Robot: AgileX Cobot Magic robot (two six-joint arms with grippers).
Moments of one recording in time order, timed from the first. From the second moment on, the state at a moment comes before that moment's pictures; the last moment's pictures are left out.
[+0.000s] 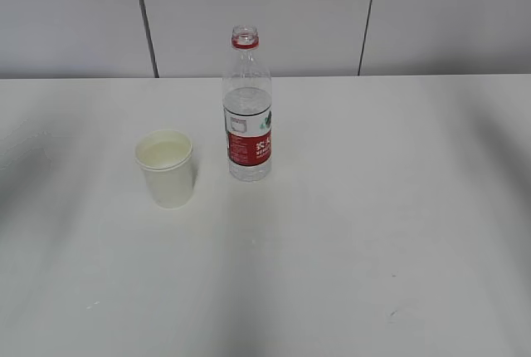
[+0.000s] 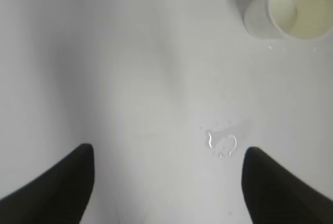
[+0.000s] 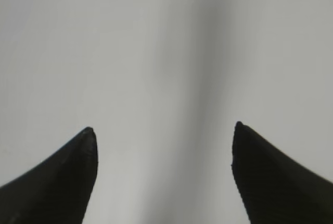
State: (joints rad) left arm -0.03 1.43 -1.26 -0.06 1.17 0.12; right arm -0.20 1.61 -1.66 0.11 1.24 -0.30
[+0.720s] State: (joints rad) left arm -0.03 0.70 -0.76 -0.09 1.19 0.12; right arm -0.20 0.85 -0.88 0.11 1.25 -0.36
